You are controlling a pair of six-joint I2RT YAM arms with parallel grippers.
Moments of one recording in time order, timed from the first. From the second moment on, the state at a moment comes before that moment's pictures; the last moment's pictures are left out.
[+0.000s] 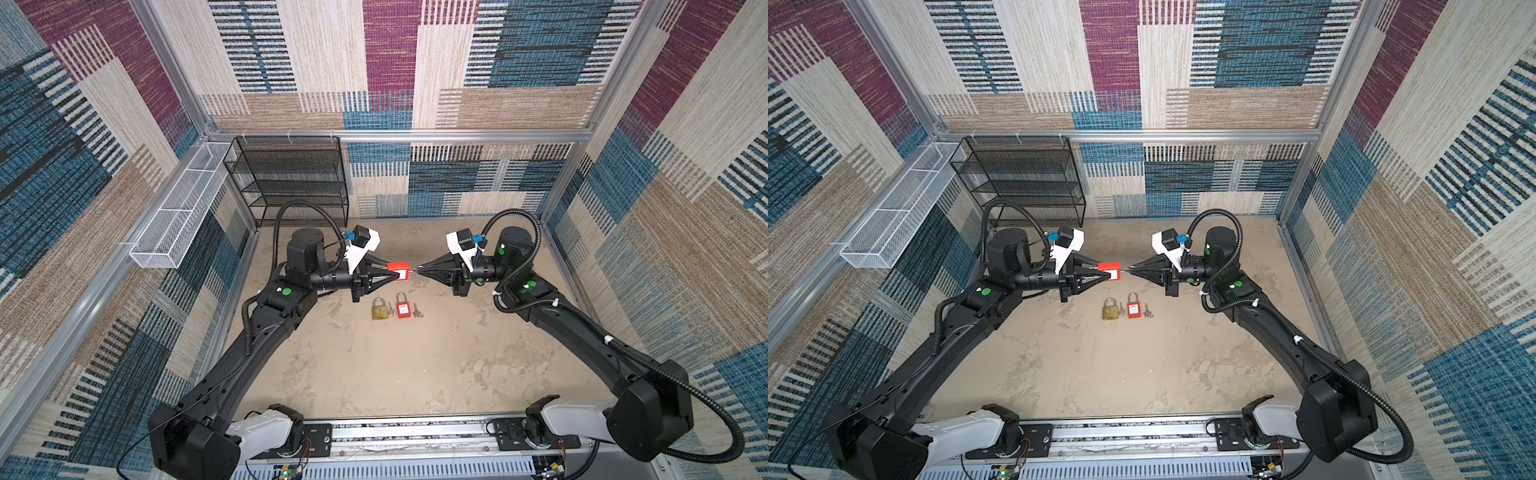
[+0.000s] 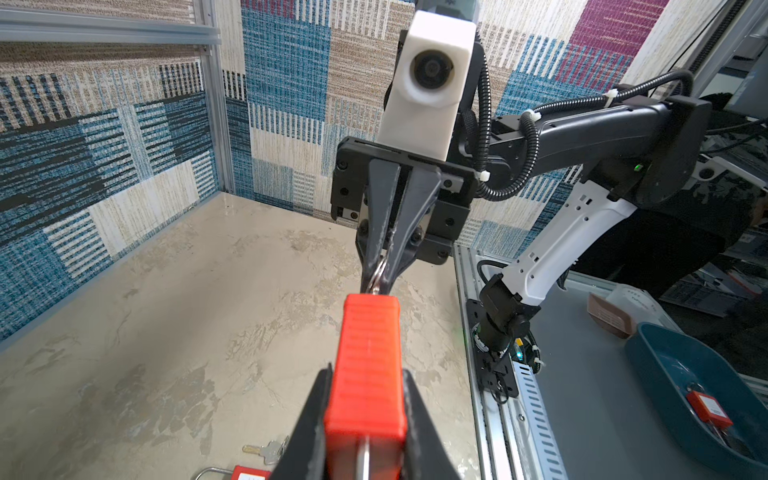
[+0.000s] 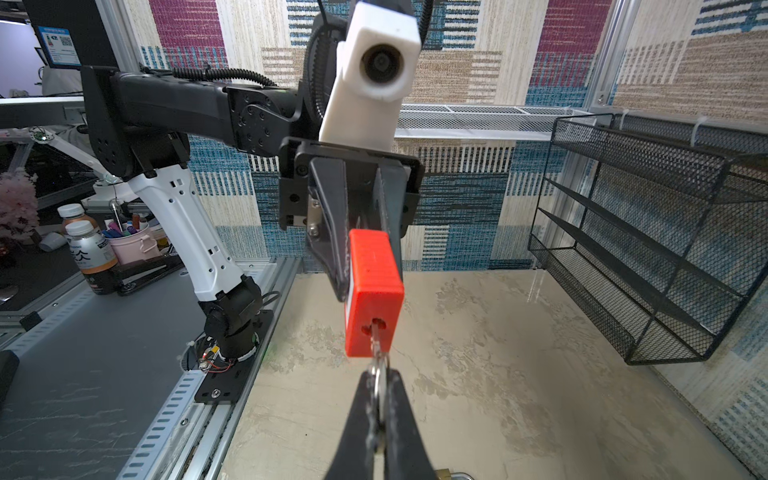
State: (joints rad) left arm -0.39 1.20 1.15 -0.20 1.00 0.08; right arm 0.41 1.29 1.03 0.23 -1.12 -0.07
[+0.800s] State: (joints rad) left arm -0.38 1.27 1.24 -0.42 0.99 0.17; right arm 0.29 1.16 0.84 0.28 -0.98 -0.04
